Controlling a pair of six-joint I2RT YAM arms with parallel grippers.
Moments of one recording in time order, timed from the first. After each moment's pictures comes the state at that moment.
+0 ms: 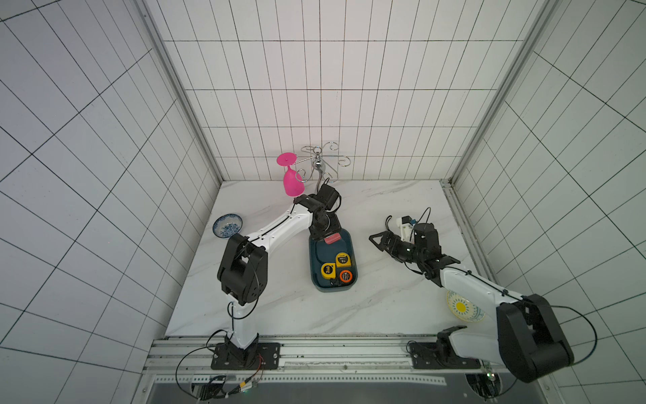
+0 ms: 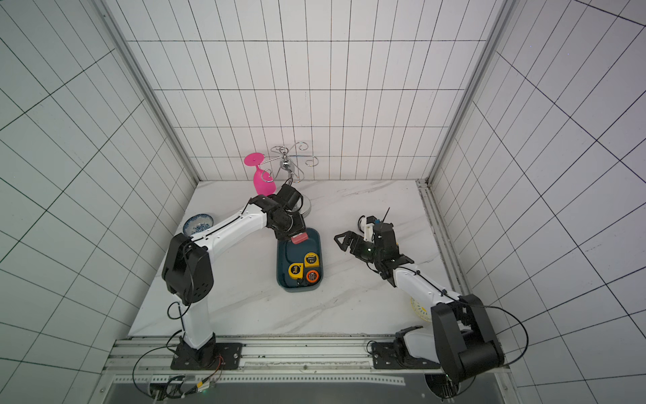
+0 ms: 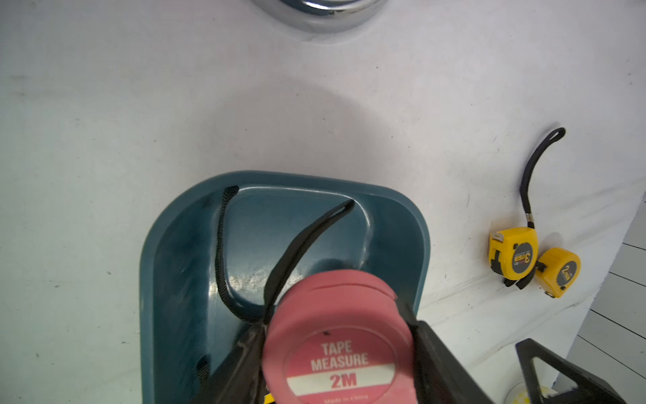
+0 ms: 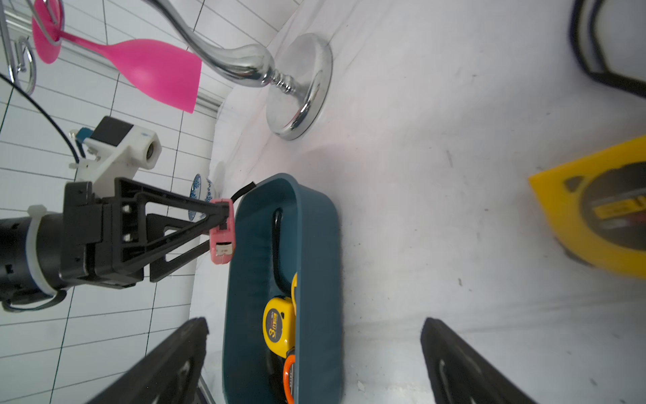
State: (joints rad) left arm -0.59 1.92 1.66 -0.90 0.11 -0.92; right arm 0.43 1.29 0.59 0.18 -0.48 0.76
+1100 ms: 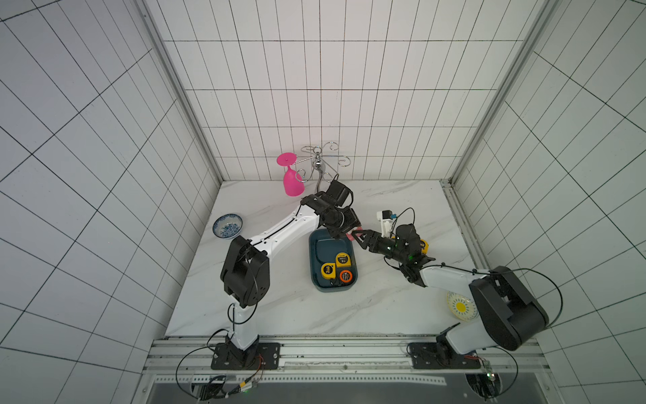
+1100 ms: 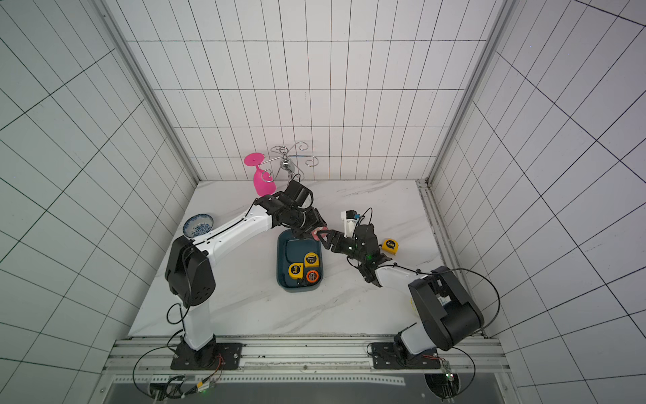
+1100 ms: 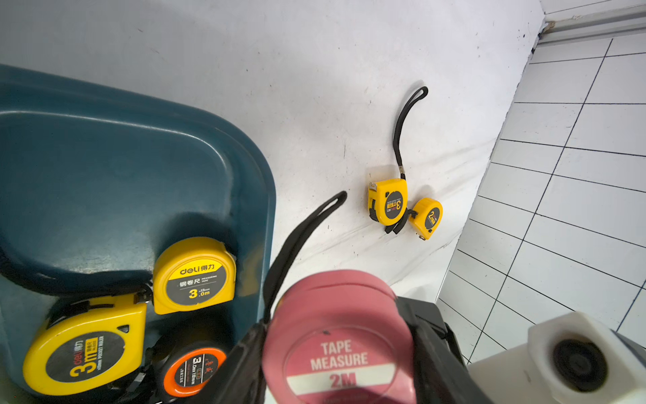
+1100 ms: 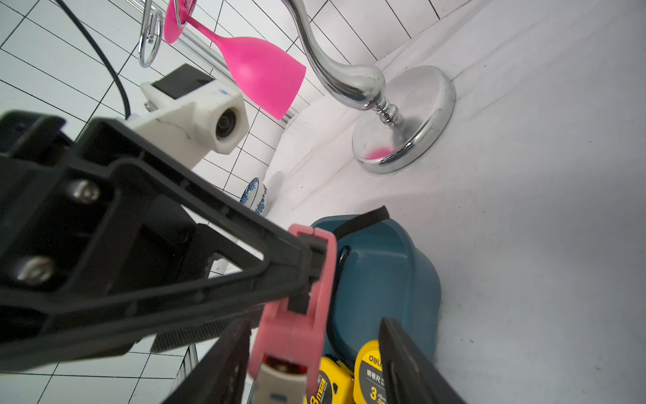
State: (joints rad) left arm -0.66 1.92 1.71 -0.78 0.31 -1.10; right arm 0.59 1.49 0.59 0.66 -0.42 0.77
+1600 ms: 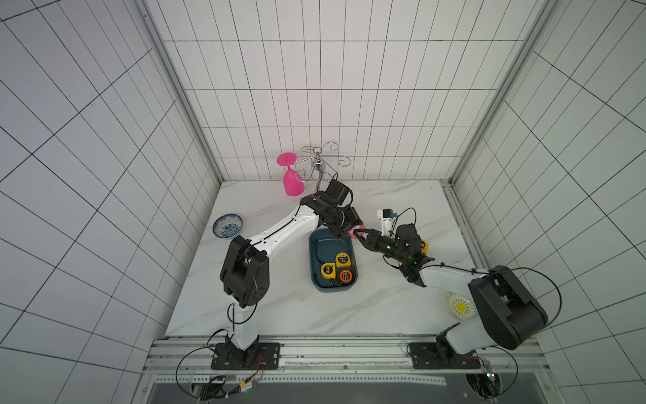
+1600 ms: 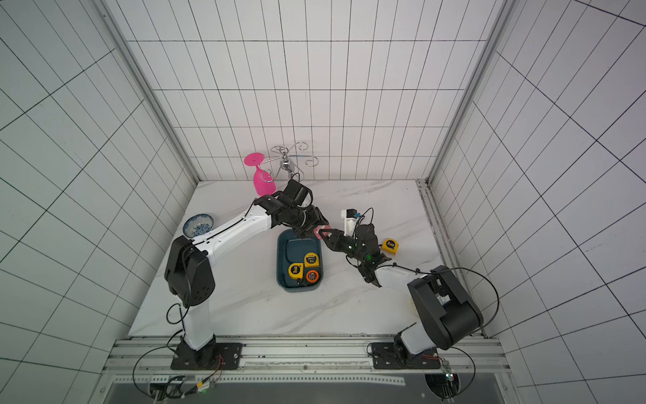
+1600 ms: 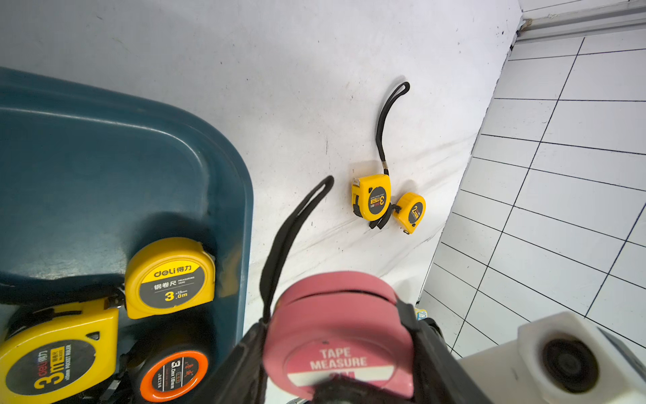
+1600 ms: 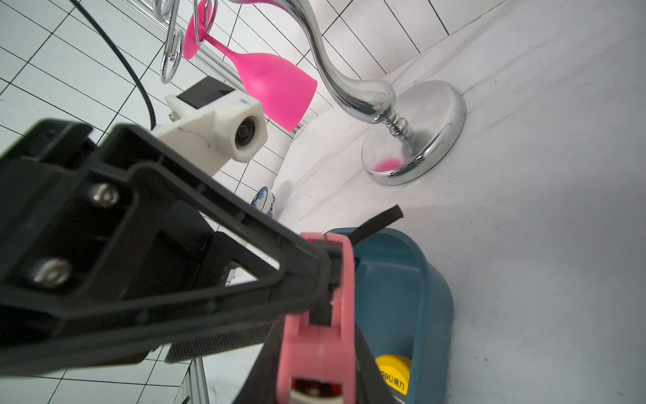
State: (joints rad) left arm -0.65 1.91 1.70 -0.73 0.35 -1.11; right arm 0.59 1.49 0.59 0.70 -0.41 0.79
